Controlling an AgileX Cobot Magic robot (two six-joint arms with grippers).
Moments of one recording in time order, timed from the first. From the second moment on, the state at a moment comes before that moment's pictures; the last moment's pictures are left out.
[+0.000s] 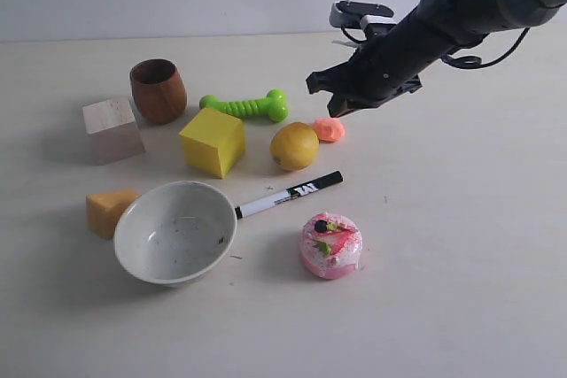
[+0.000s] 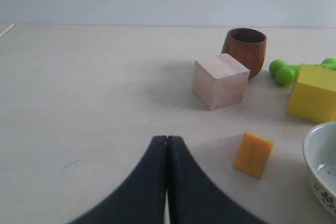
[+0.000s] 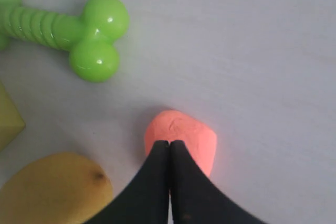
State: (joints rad) left arm -0.03 0.00 0.00 -0.02 0.37 0.01; right arm 0.28 2.18 -1.47 0.65 0.58 -0.50
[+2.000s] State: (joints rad) left arm -0.03 0.00 0.00 -0.02 0.37 0.01; right arm 0.31 2.18 -1.47 0.57 0.55 -0.44
